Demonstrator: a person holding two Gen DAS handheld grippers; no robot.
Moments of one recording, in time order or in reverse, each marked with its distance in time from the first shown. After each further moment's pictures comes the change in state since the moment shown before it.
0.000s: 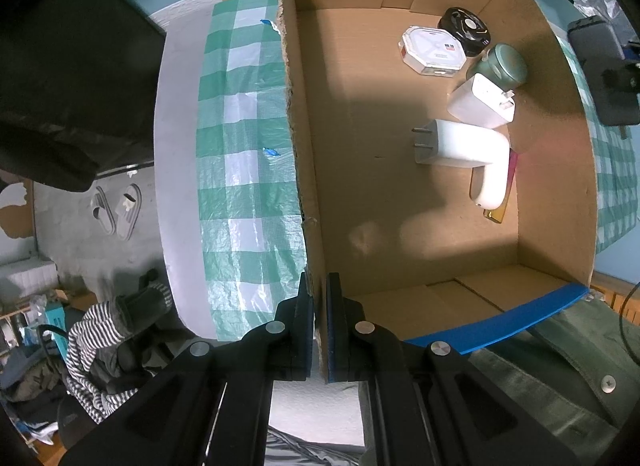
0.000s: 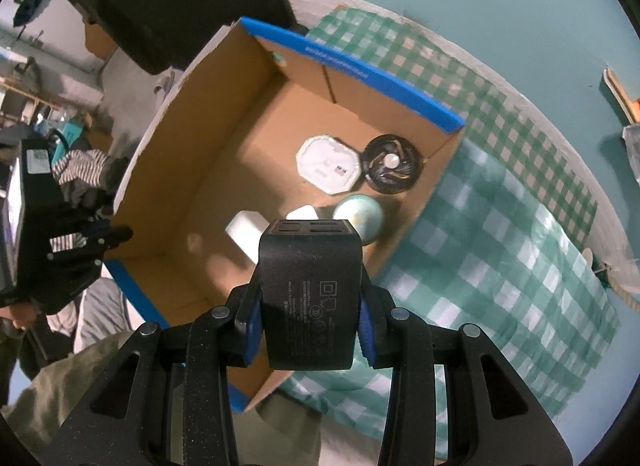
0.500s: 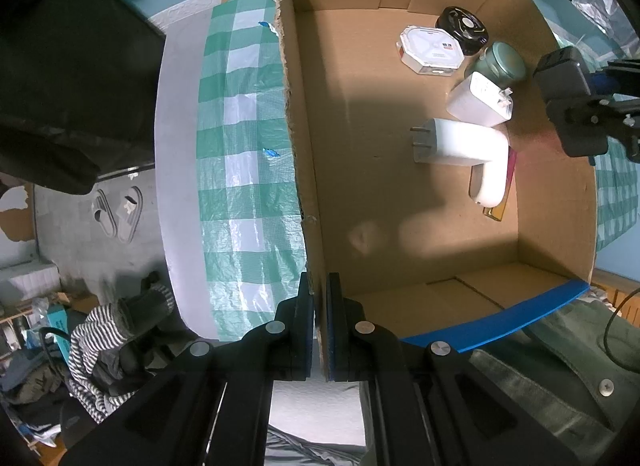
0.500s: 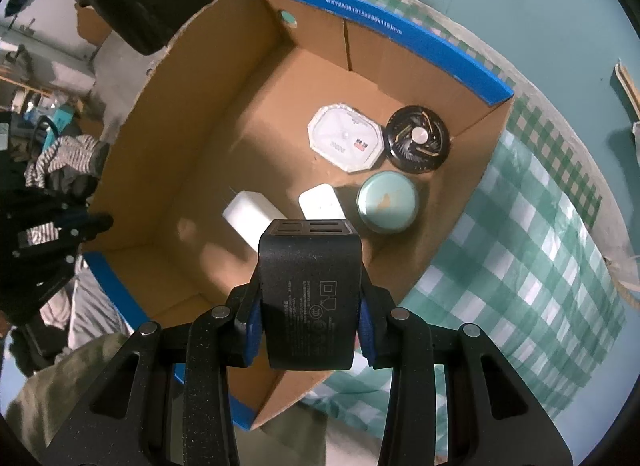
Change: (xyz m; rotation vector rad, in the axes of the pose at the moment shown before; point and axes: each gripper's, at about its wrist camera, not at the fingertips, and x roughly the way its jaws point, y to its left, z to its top) left arm -0.002 -0.001 0.000 0.009 -0.002 0.005; right arm 0.037 0.016 -0.005 0.005 0.058 -0.029
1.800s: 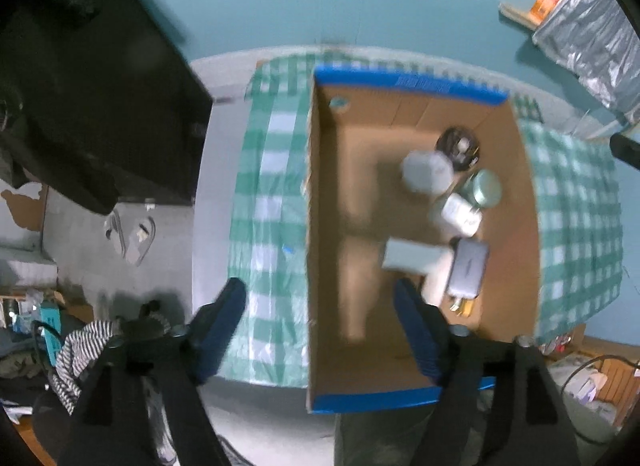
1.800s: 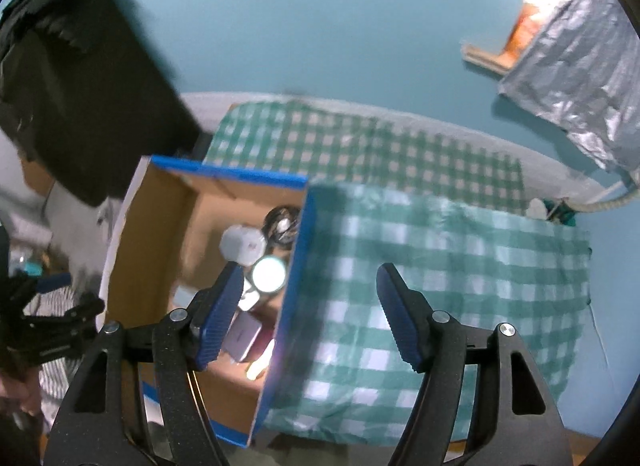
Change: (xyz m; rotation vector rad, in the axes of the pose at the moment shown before) left arm -0.083 0.003 0.038 -0.132 -0.240 0.011; right arm -0.129 -0.064 -0.040 0.385 -0.415 -0.170
